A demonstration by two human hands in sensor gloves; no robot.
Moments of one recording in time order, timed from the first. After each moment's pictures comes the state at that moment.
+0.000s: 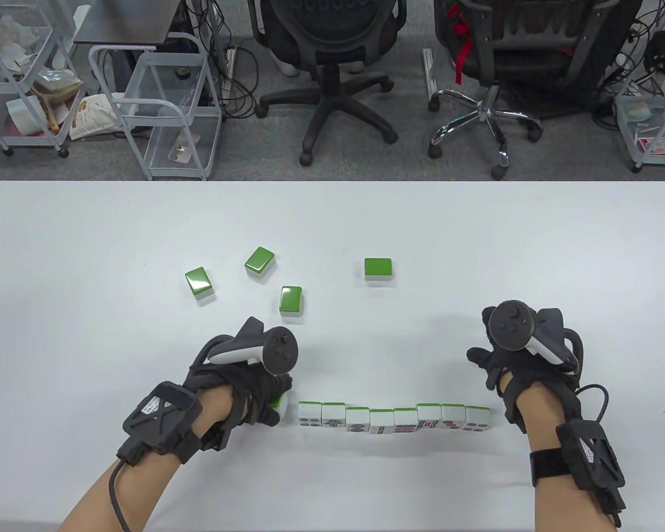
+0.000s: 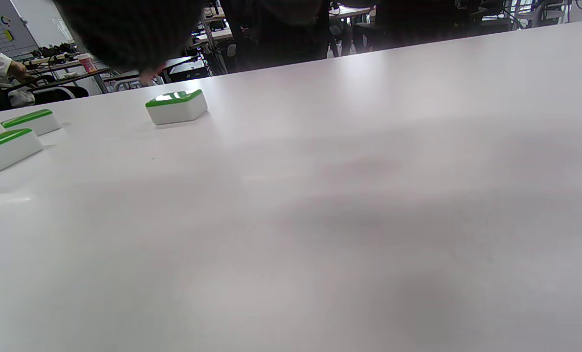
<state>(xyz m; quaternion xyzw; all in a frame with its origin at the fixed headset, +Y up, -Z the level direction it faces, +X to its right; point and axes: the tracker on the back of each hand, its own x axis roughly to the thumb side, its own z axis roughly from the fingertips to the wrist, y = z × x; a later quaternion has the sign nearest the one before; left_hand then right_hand) -0.137 -0.733 -0.281 -0.38 -0.26 0.00 0.89 0.257 -0.692 -0.303 0.02 0.12 0.99 0.09</state>
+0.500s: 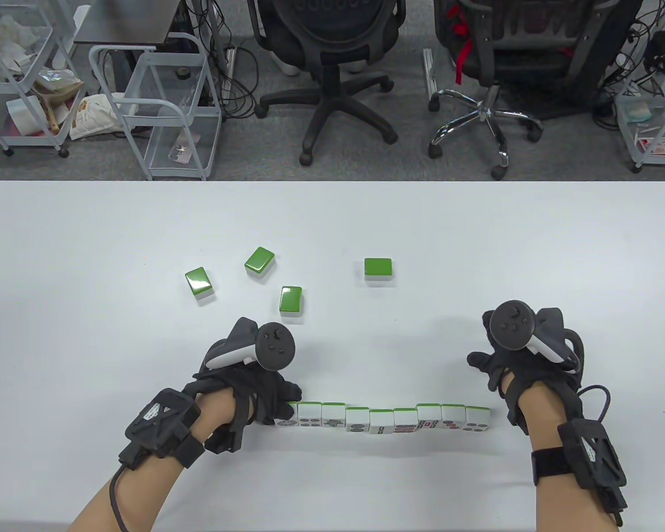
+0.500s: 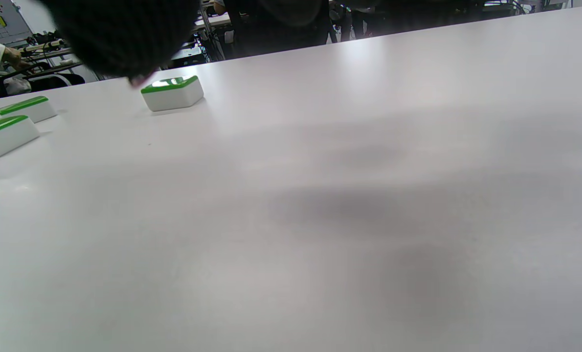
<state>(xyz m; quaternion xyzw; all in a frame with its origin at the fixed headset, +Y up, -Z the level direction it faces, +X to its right) -0.149 -0.737 -0.292 -0.34 -0.23 0.10 0.91 0.258 -0.692 -0.303 0.02 0.14 0.99 0.09</state>
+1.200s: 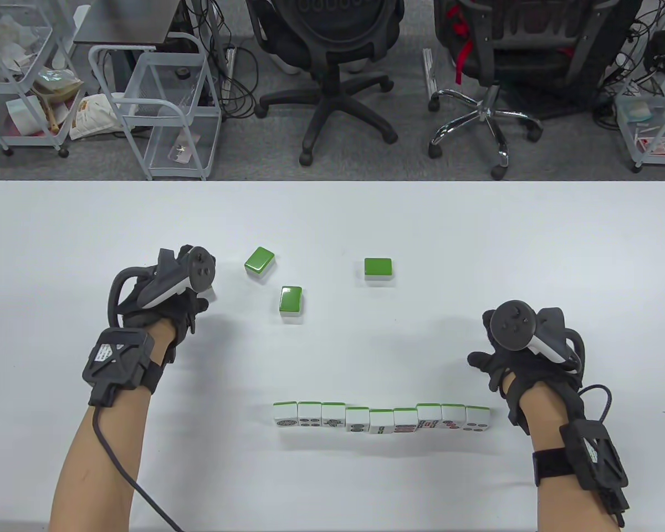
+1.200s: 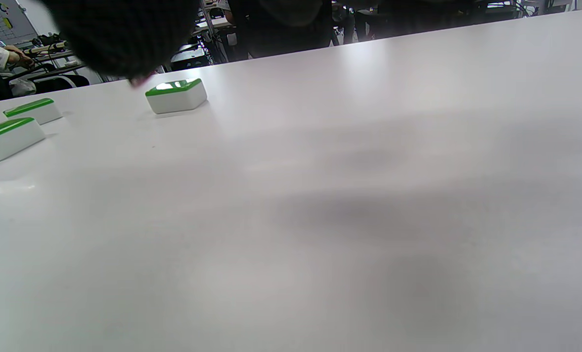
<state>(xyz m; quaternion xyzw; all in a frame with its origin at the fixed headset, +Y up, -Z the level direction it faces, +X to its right) -0.275 -0.699 -0.398 -0.15 0.03 -0.08 0.98 0.259 -0.690 -0.303 0.02 0.13 0.99 0.09</state>
